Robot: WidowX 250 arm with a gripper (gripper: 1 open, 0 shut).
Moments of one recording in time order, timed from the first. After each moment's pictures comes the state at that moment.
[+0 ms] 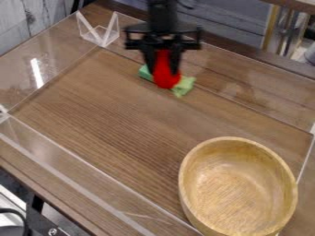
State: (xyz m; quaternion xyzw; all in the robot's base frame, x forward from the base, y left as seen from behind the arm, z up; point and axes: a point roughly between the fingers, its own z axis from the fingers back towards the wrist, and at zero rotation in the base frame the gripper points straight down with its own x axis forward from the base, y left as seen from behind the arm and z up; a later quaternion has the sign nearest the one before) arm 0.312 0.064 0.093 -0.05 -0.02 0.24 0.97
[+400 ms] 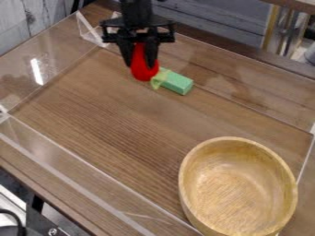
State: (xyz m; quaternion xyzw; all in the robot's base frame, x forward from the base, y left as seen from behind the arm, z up) arm 0.311 0.095 0.094 -0.06 -0.04 0.21 0.98
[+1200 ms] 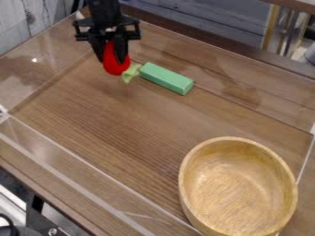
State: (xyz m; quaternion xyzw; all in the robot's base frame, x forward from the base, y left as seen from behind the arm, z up) arm 0.317 0.151 0.069 -0.05 -0.05 0.21 0.97
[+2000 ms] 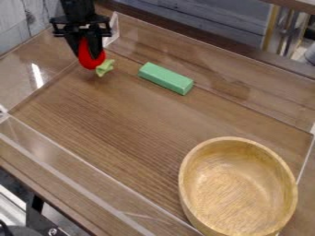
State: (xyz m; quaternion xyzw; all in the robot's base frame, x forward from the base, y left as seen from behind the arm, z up) arm 0.325 0.203 0.059 -0.05 -0.05 0.18 0.98
